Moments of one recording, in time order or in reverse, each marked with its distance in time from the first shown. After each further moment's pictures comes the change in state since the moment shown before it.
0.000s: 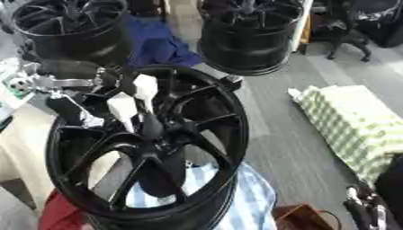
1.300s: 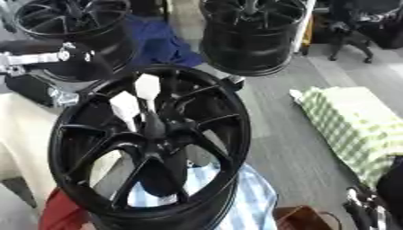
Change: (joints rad) left arm 0.054 0.093 0.094 -0.095 0.150 0.041 -0.041; right arm 0.005 0.002 0.000 0.000 0.000 0.004 0.000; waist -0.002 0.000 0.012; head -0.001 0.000
